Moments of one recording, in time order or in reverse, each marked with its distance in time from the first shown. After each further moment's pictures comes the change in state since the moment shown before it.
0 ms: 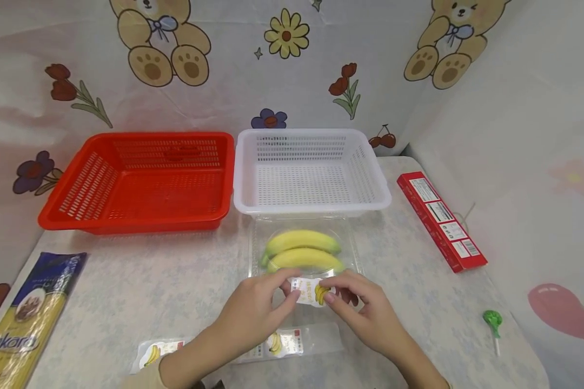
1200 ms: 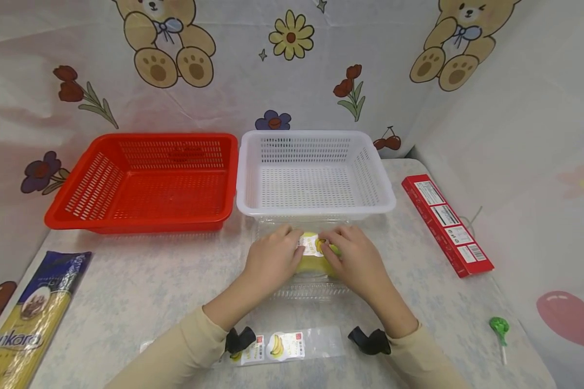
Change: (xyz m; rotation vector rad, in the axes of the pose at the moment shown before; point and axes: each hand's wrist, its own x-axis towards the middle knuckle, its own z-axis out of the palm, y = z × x) left_hand 0.074 -0.030 0.020 0.491 -0.023 -0.131; right_hand 0.072 0.044 -0.001 -0.696 -0.018 0.000
